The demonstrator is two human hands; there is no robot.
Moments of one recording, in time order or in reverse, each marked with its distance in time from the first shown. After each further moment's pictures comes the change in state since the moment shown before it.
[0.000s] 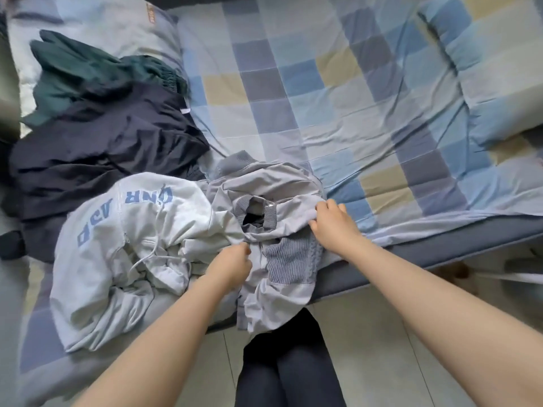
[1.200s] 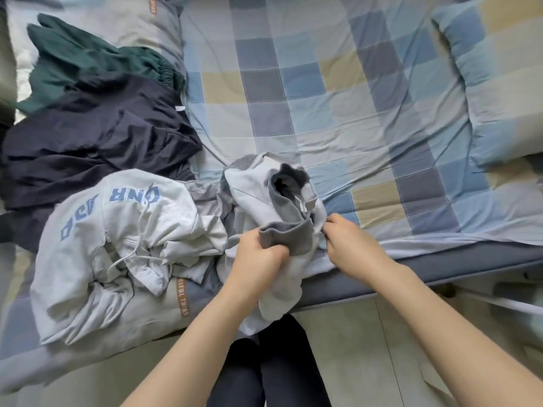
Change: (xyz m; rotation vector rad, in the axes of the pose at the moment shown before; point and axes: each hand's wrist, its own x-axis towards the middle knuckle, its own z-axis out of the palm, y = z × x) left_hand -0.069 0.161 -0.061 -1.118 0.230 0.177; right_hand -0.013 0.055 -0.068 0.029 -0.061 -0.278
